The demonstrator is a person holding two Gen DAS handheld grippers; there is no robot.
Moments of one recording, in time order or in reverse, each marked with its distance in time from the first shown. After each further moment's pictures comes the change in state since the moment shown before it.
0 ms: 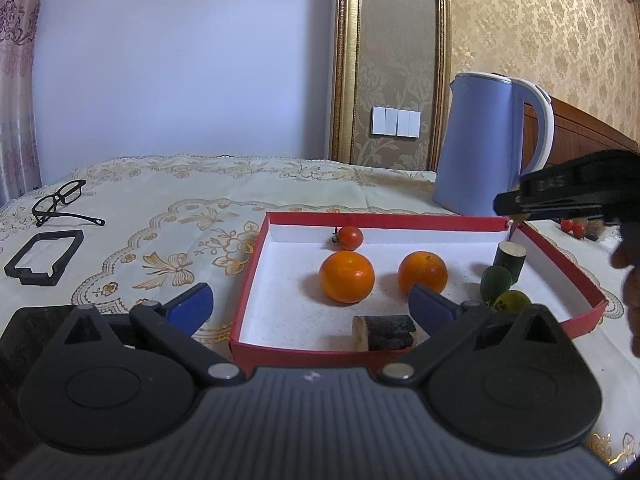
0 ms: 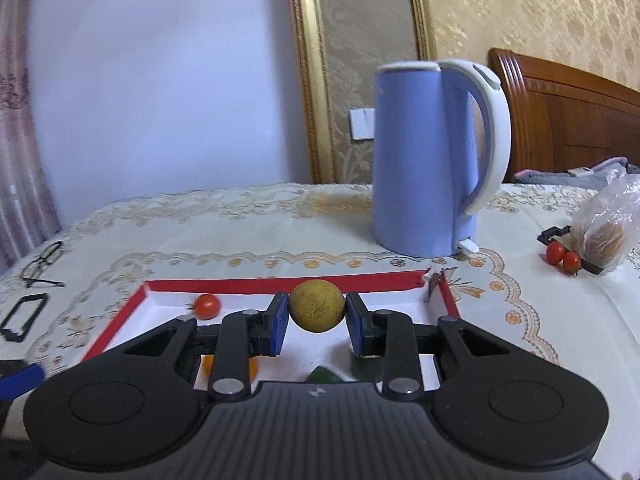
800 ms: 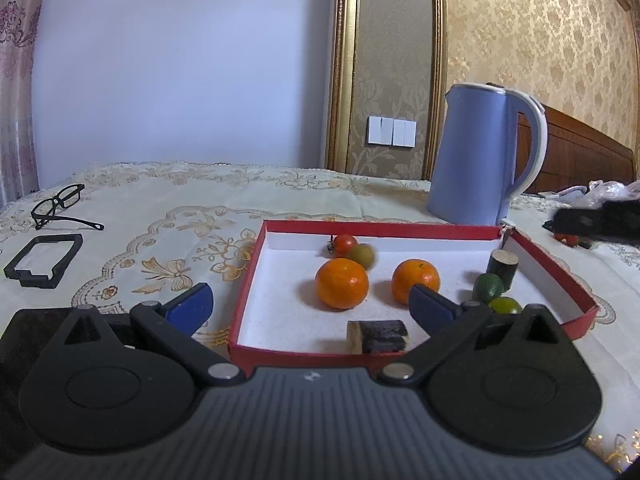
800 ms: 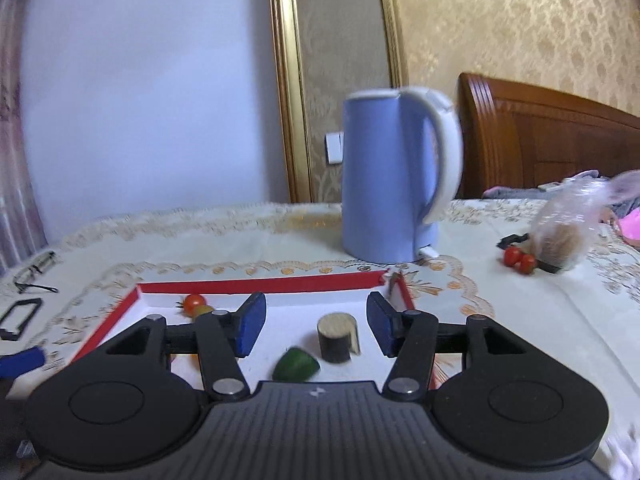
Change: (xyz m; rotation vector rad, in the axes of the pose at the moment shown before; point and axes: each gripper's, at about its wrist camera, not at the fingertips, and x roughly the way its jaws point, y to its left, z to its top) left arm -0.011 0.000 -0.001 -0.010 -0.026 -0.022; right arm -0.079 -0.009 -0.036 0.011 -0.137 -0.050
